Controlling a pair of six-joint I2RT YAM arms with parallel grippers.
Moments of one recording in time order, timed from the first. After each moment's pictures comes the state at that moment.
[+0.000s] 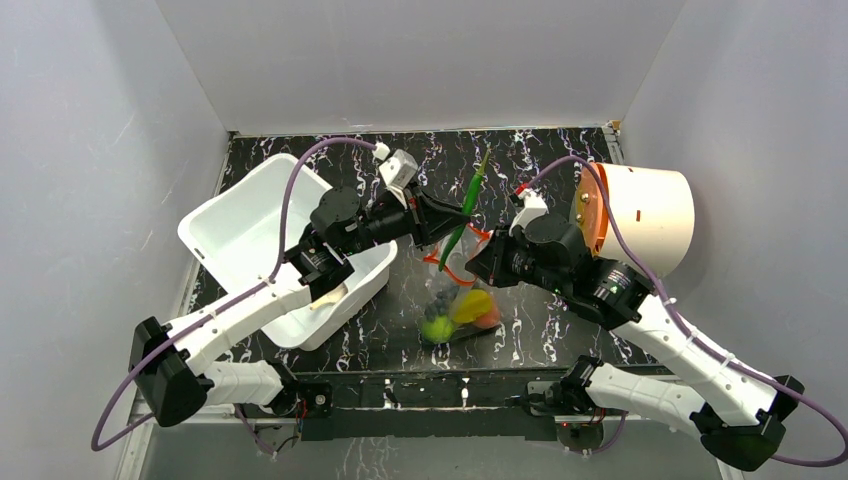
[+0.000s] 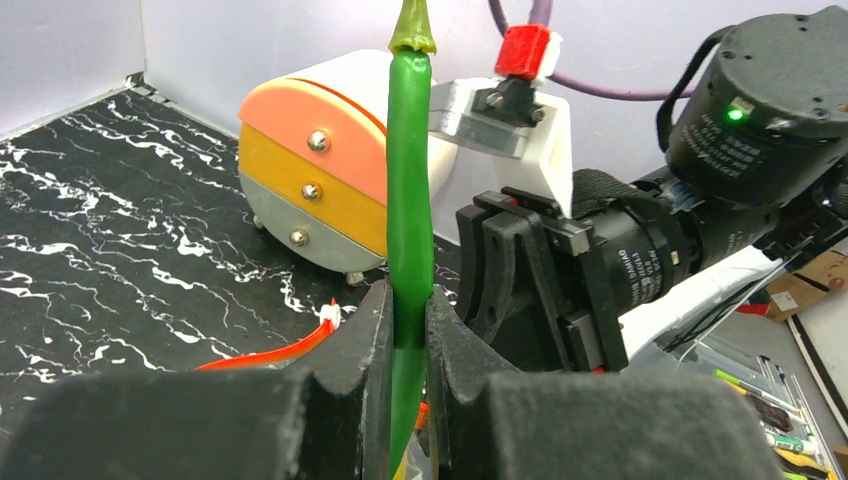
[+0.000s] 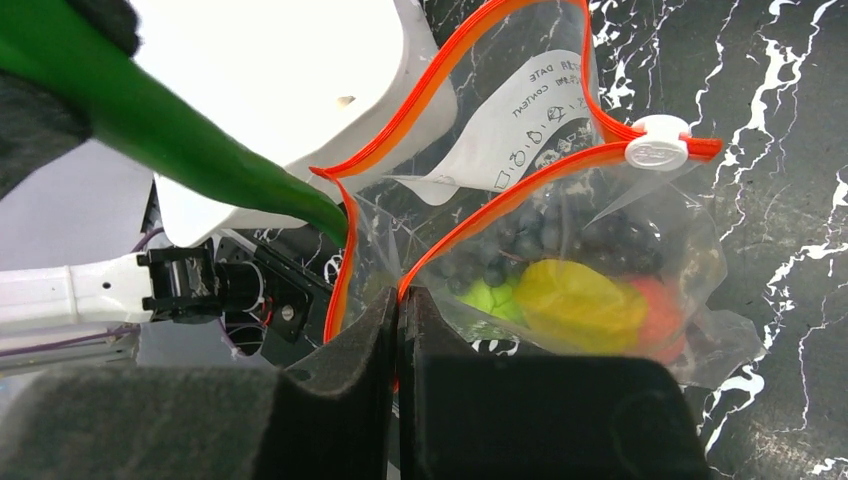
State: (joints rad) left arm -0.83 1.22 1.03 0.30 0.39 -0.39; right arm 0.83 0.88 1.05 -0.65 0.03 0.68
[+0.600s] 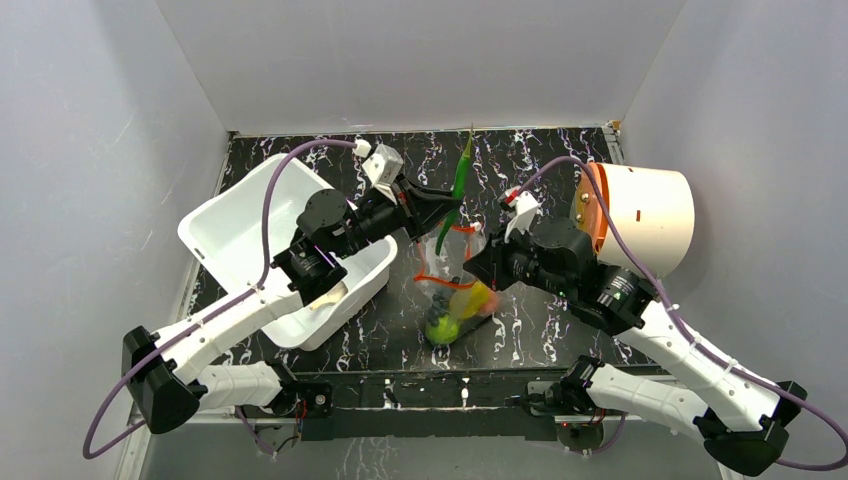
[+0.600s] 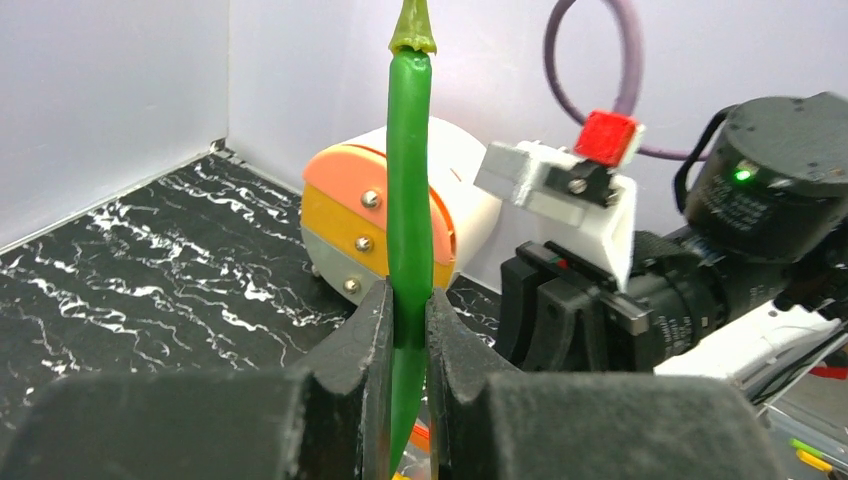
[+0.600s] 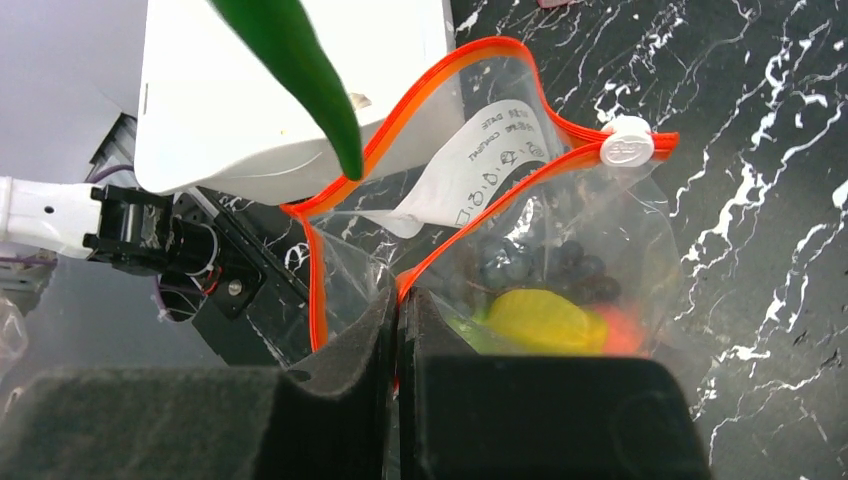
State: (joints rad) left arm -0.85 1.17 1.06 0.30 0.26 -0.32; right arm 0.83 0.83 1.00 -0.56 -0.04 0.42
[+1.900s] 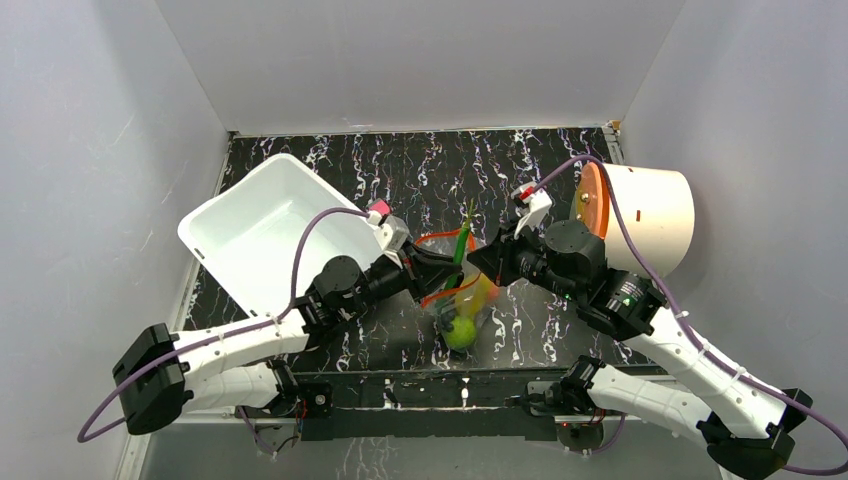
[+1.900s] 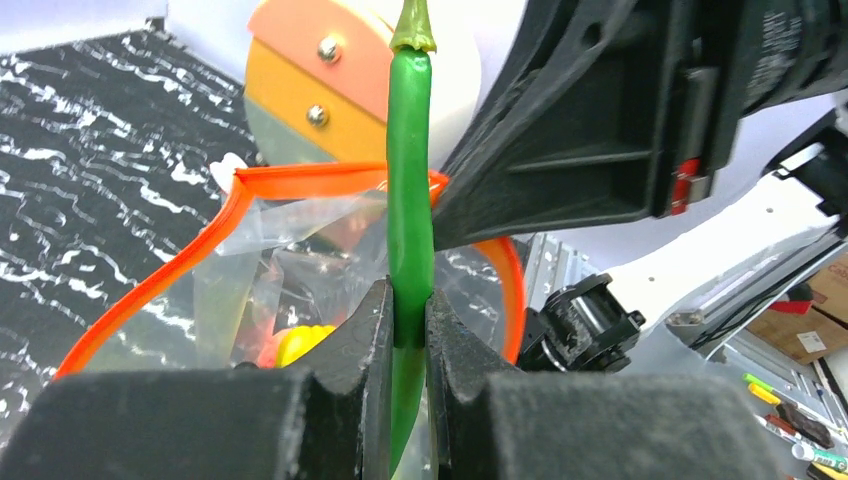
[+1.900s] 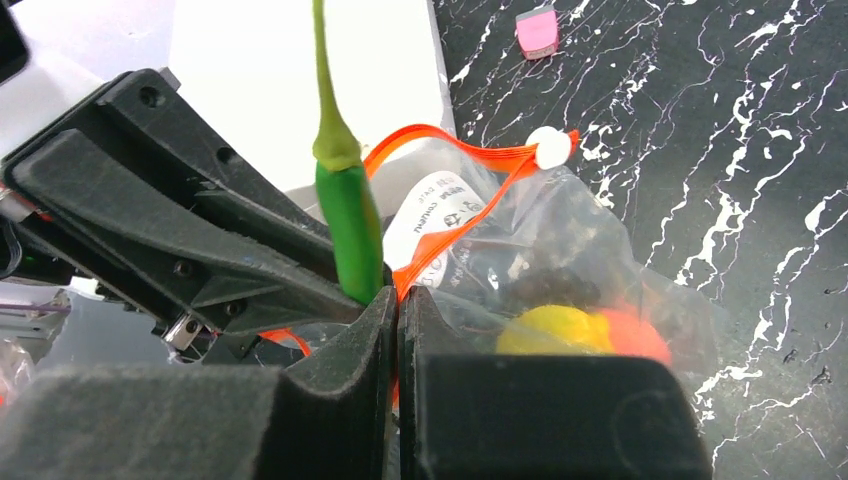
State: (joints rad) left arm -1.01 1.09 0.59 0.59 0.12 -0.39; right arm 0.83 0.80 1.00 -0.51 0.02 0.43
